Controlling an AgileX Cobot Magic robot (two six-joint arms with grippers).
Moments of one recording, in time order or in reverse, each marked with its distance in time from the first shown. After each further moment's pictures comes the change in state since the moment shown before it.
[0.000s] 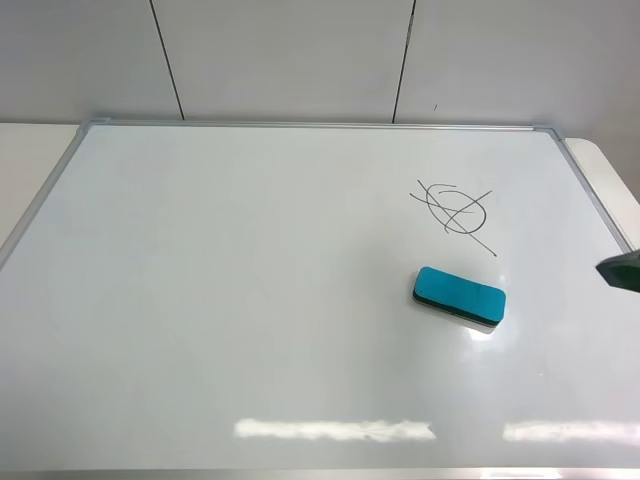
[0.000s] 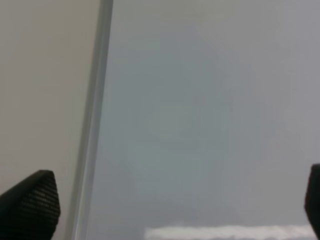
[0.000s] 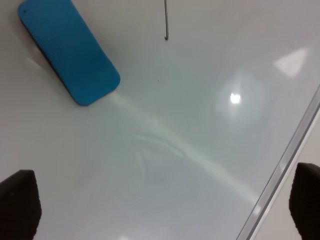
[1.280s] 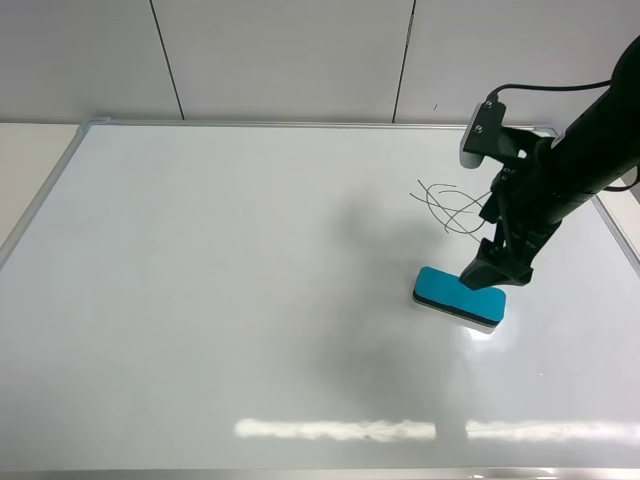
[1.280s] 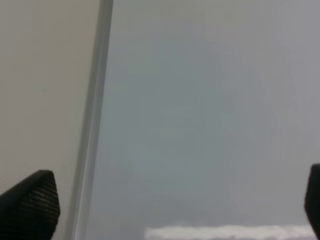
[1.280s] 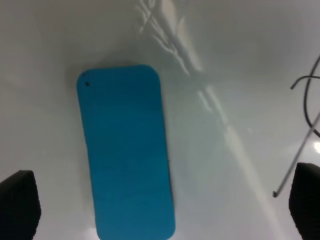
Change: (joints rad) left arm 0.000 0.000 0.000 0.001 0.000 0.000; right arm 0.085 0.712 -0.189 0.294 -0.159 -0.478
